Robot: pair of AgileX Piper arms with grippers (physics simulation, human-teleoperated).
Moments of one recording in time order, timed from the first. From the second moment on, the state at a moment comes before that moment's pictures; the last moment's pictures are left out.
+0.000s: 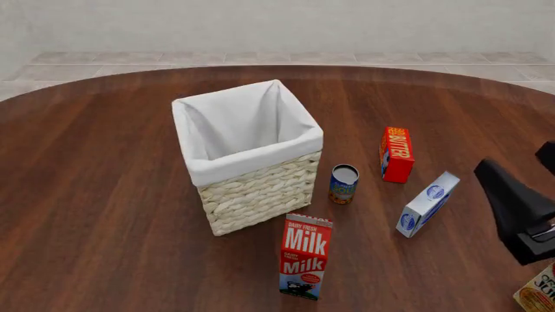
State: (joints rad) left arm -0.33 0.78 -1.00 -0.07 -0.54; right arm 0.29 0.34 -0.45 0.11 -0.06
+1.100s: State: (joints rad) left arm -0.33 0.76 -0.97 -0.11 -0.57; right arm 0.35 1.12 -1.03 0.29 -0.09
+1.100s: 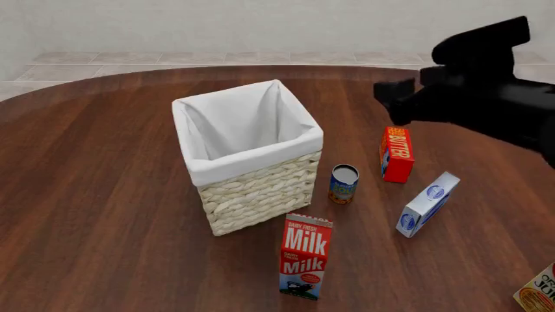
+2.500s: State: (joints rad) left arm -0.33 0.77 -0.92 -0.16 -0.60; right arm 0.33 1.40 -1.04 0.38 -0.11
